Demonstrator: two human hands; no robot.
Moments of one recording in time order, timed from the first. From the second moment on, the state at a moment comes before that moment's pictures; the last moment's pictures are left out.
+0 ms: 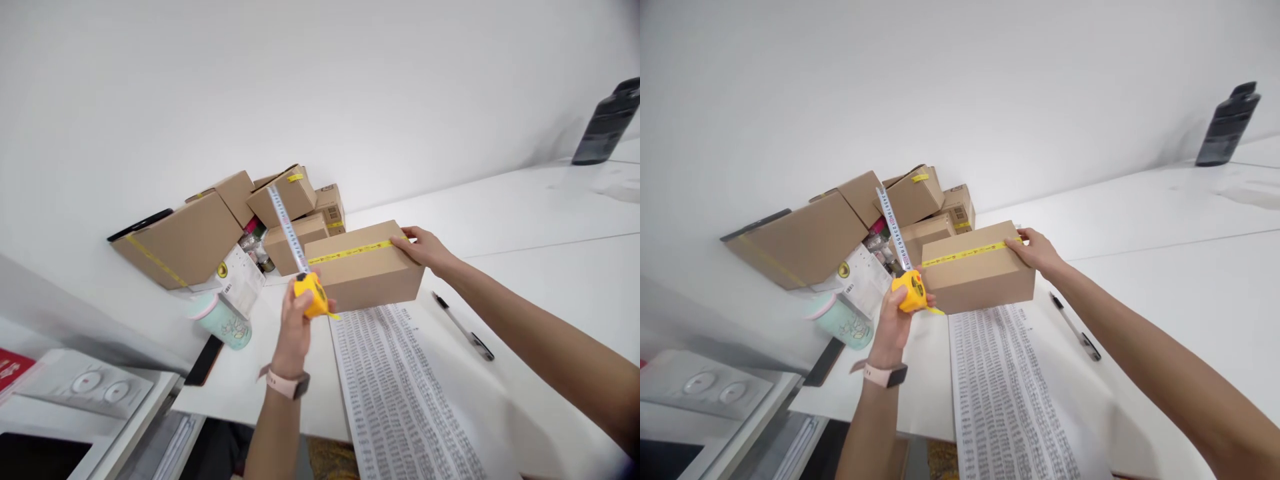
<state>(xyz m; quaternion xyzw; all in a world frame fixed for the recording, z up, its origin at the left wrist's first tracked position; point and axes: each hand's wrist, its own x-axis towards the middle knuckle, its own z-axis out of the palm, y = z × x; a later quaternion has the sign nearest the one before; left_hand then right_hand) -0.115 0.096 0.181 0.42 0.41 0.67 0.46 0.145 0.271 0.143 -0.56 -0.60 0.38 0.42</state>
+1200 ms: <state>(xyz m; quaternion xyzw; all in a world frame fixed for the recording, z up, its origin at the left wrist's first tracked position) -0.004 0.101 0.169 0.28 0.40 0.55 0.67 0.060 0.364 0.185 -0.59 -0.75 0.18 0.23</state>
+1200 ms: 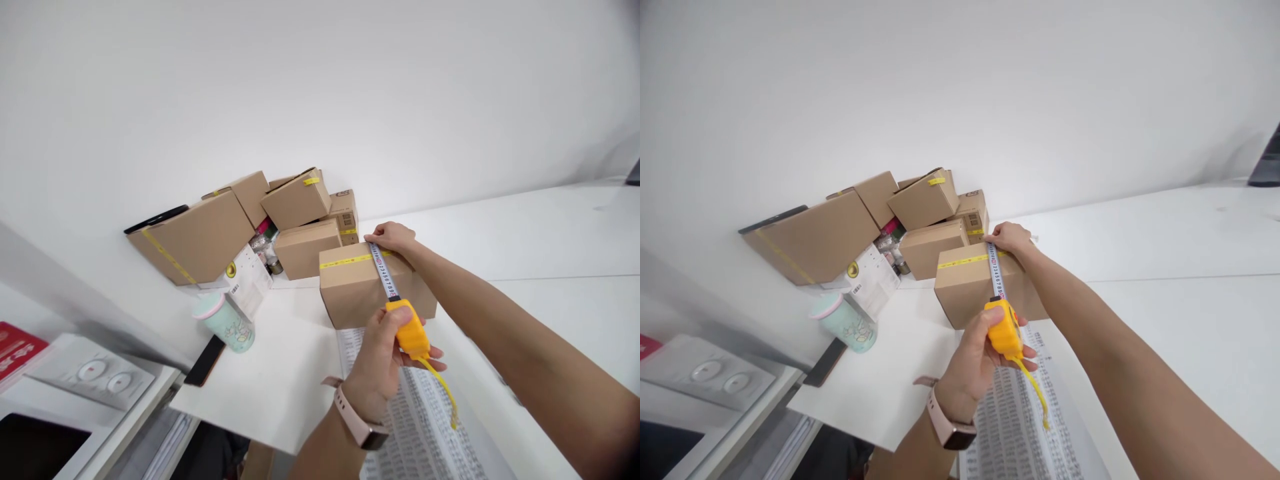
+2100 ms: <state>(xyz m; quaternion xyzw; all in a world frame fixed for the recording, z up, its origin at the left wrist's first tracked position) 0.009 0.097 0.163 0.31 0.40 0.56 0.66 0.064 0.367 0.192 -0.59 -0.73 0.24 0.26</state>
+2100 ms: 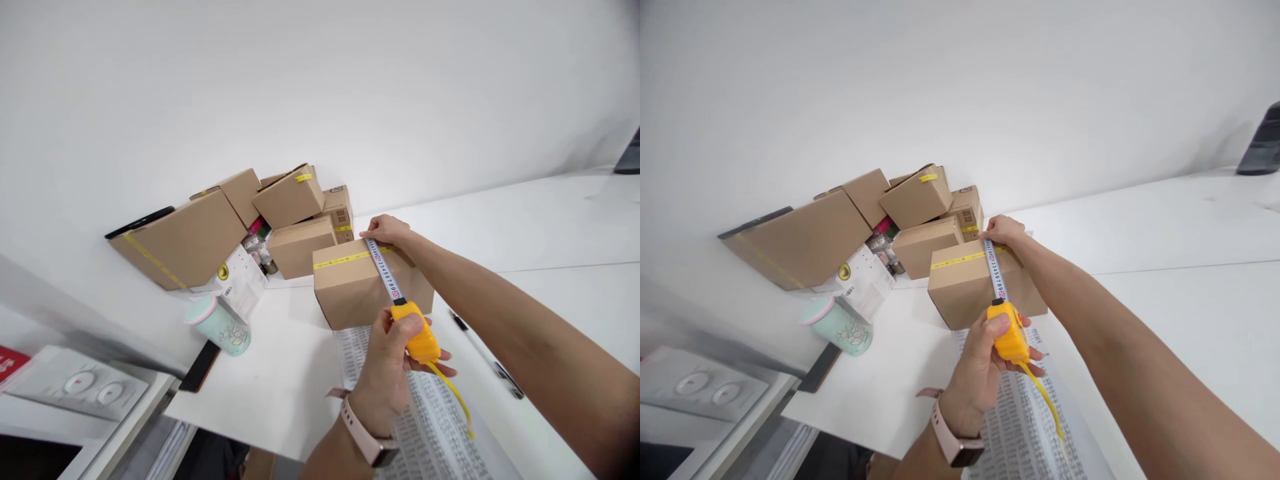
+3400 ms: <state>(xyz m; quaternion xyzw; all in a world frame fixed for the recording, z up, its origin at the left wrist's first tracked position) -0.183 0.181 0.168 0.20 0.40 0.70 0.57 0.154 0.270 0.142 -0.50 -0.54 0.58 0.34</state>
